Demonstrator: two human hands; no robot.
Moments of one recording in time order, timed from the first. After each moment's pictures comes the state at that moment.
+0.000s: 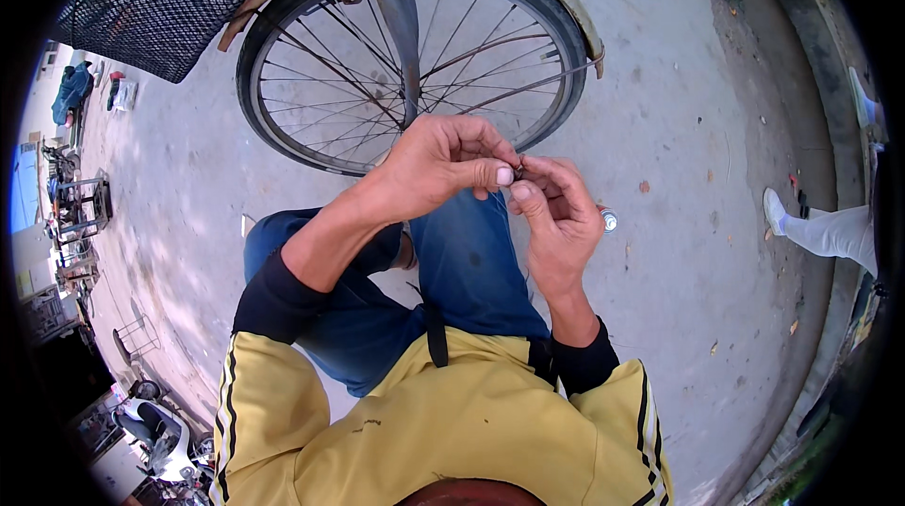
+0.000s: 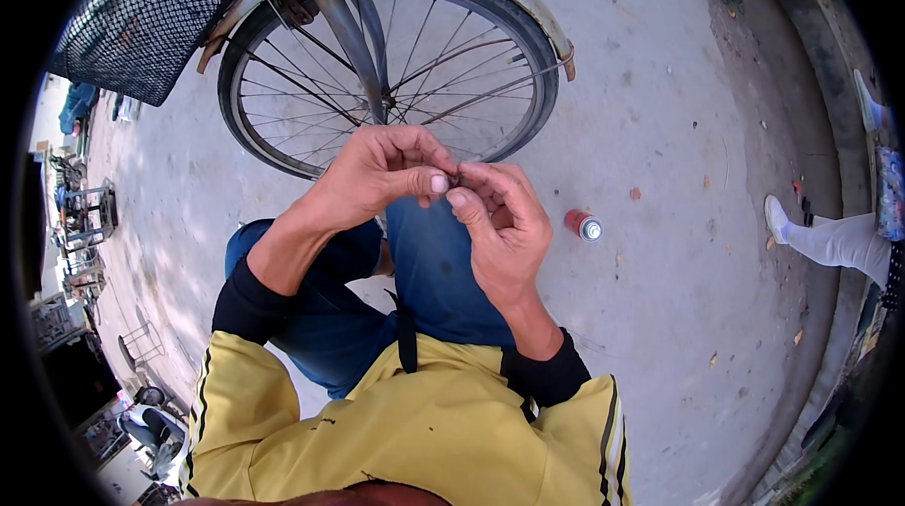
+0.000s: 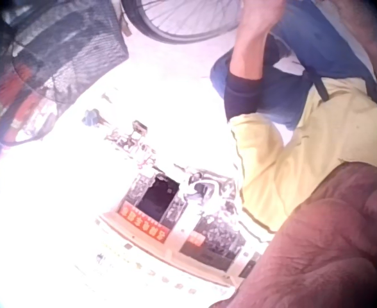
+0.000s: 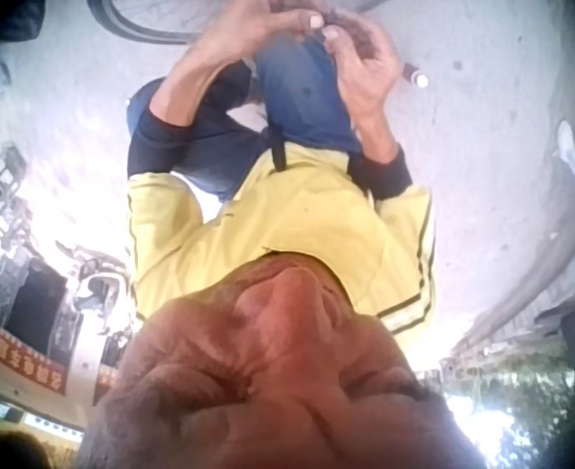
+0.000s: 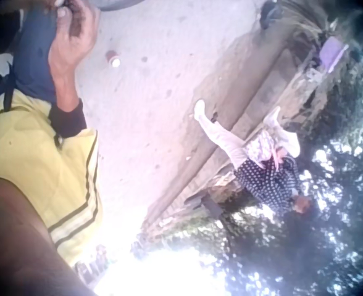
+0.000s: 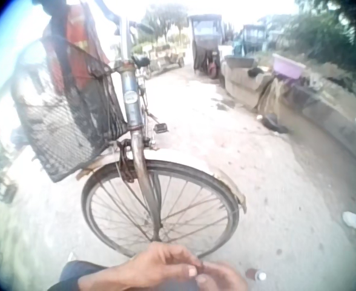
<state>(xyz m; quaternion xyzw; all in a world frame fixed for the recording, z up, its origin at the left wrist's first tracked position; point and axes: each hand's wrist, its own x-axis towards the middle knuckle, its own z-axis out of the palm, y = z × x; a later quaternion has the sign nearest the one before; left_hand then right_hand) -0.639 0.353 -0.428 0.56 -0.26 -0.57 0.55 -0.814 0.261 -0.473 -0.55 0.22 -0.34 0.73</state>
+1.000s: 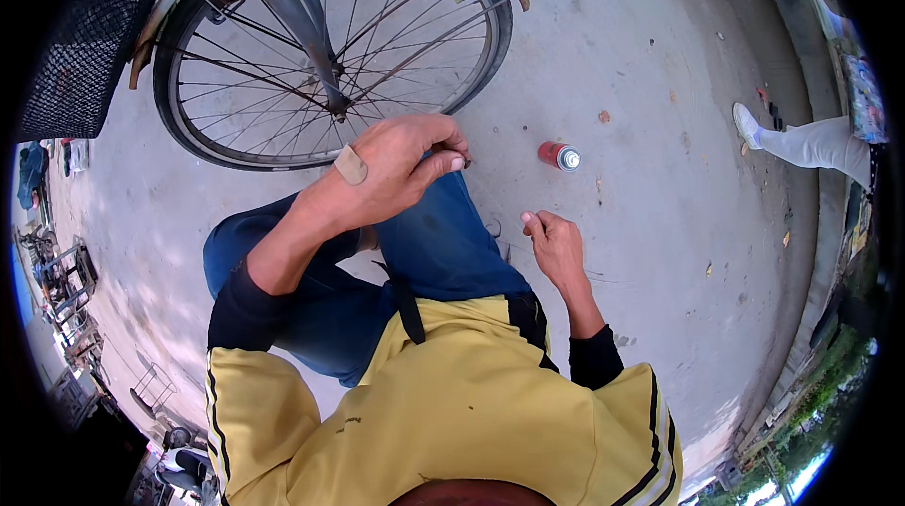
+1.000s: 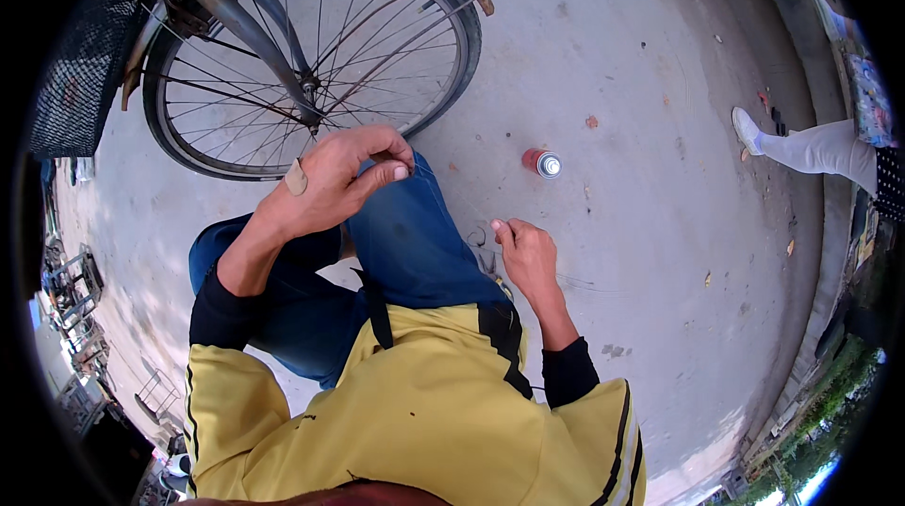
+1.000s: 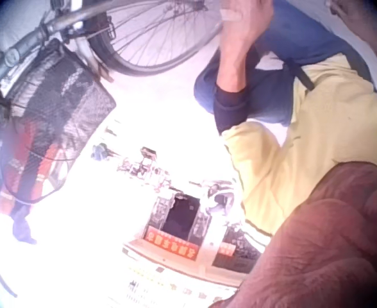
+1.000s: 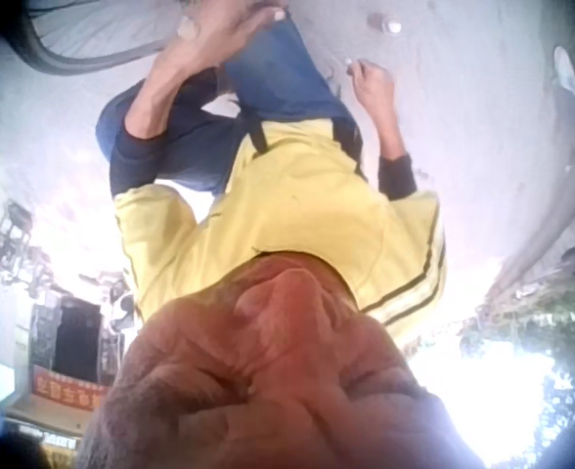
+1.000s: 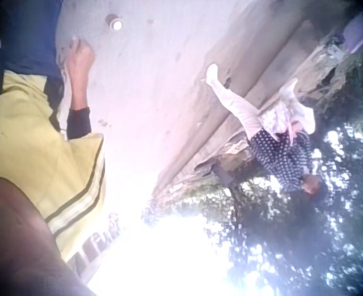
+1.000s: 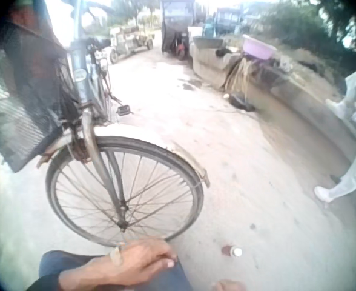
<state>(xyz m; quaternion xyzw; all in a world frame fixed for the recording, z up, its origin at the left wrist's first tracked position) -0.664 0.337 -0.441 0.66 -0.56 -0.40 0.31 -0.989 0.257 -0.584 -0.79 0.45 0.07 0.40</state>
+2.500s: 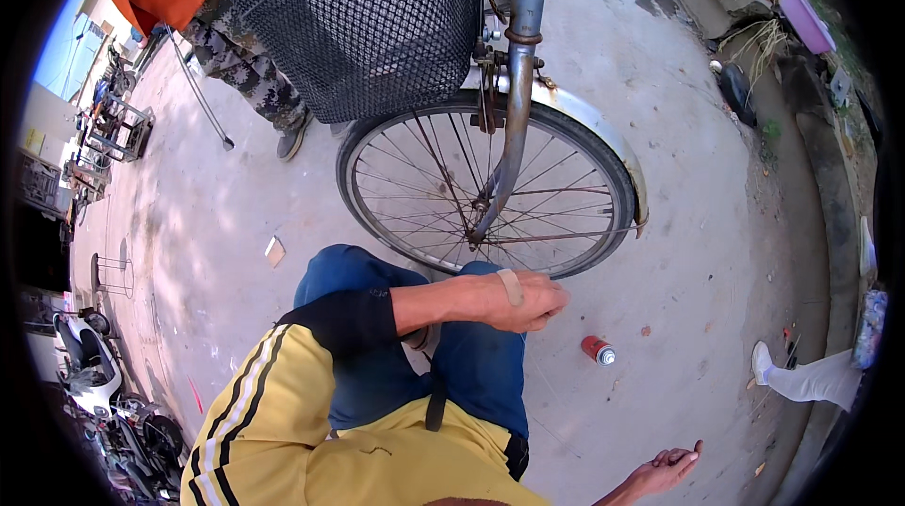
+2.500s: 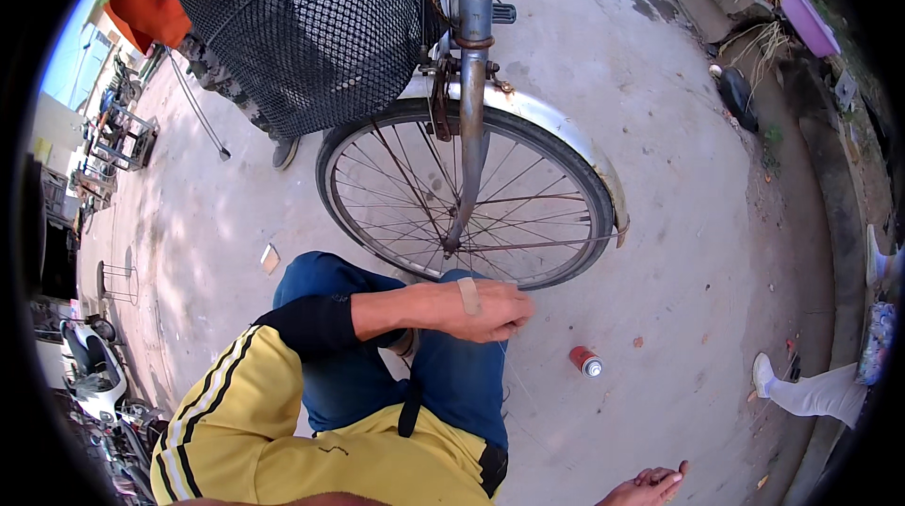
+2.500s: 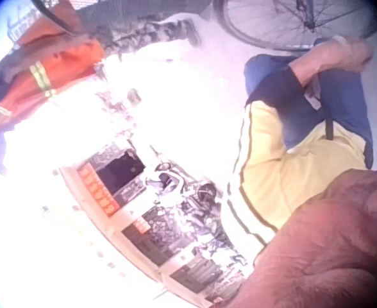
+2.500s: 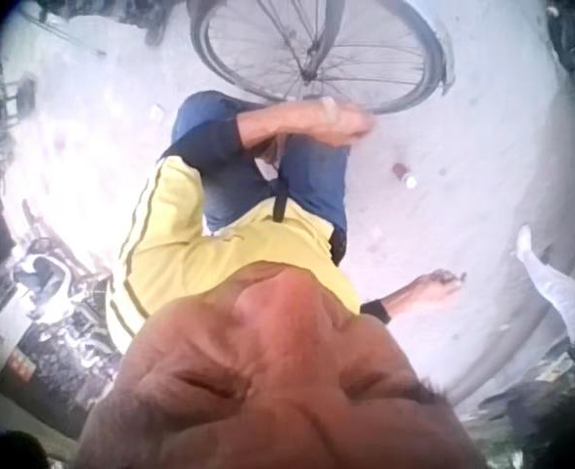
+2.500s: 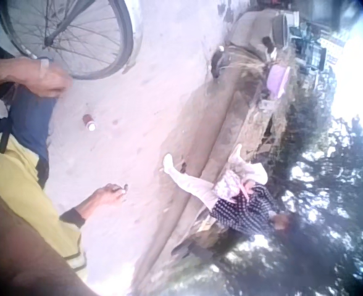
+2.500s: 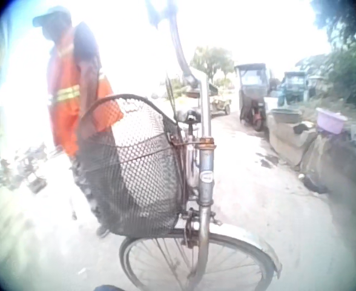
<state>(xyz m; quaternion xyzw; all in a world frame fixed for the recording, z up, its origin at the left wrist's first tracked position) -0.641 0.338 -0.474 0.62 -0.65 -0.35 0.25 -1.094 0.172 -0.482 -0.43 0.58 -0.56 0.40</state>
